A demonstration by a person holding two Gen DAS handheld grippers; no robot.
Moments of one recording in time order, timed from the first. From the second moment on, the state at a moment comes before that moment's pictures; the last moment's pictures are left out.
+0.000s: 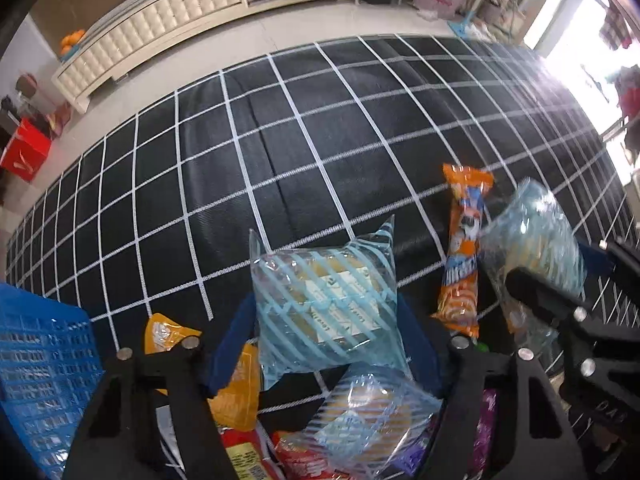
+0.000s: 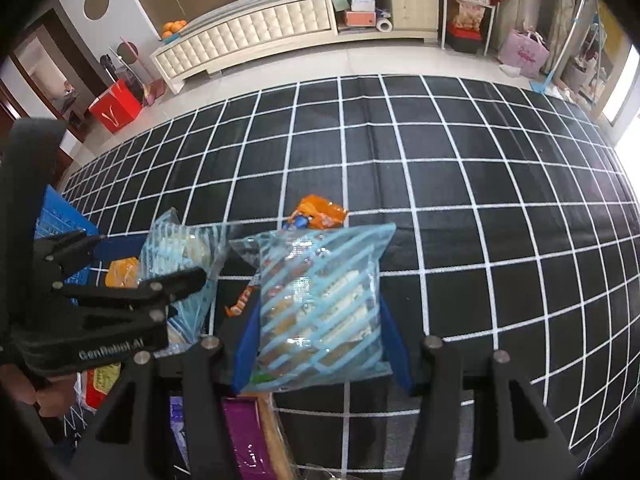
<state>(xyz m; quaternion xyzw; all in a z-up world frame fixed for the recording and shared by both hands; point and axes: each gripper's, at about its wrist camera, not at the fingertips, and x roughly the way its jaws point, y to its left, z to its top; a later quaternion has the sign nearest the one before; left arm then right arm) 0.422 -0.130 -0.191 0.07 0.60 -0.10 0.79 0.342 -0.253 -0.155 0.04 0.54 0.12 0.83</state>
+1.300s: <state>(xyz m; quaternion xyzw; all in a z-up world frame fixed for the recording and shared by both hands) 0.244 0.019 0.006 0.00 0.44 -0.11 0.89 0.238 -0.133 -0.003 -0.03 0.44 0.18 0.88</state>
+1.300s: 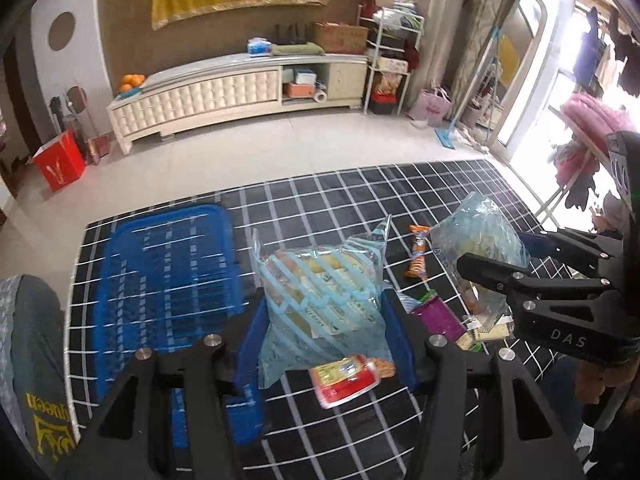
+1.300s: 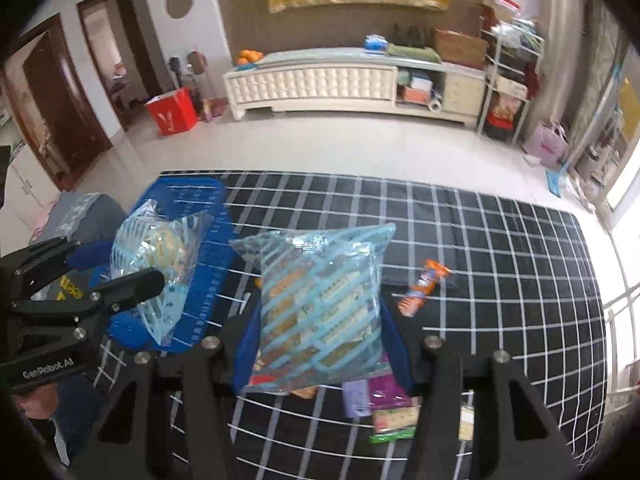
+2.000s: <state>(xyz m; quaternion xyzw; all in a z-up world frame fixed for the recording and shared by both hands) 0.230 0.181 0.013 -0.04 0.44 -0.01 0.89 0.258 0.023 -0.009 -0.07 0.47 0.26 0.84</state>
